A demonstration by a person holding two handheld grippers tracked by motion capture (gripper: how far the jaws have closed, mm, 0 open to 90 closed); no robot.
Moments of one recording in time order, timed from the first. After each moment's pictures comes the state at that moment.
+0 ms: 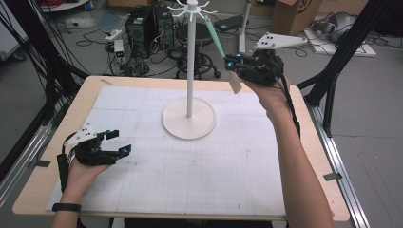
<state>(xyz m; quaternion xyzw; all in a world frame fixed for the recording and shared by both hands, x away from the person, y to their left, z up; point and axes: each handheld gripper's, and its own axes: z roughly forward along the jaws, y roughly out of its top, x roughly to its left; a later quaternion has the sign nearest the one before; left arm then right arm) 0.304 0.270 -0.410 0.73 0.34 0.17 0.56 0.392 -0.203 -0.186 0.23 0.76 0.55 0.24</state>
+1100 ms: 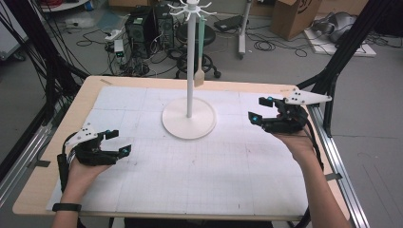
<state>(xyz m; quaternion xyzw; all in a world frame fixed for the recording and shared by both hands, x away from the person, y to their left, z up) 0.305 0.269 -0.411 0.74 0.34 0.17 0.56 0.344 -0.295 -0.297 0.26 0.76 0.56 0.19</state>
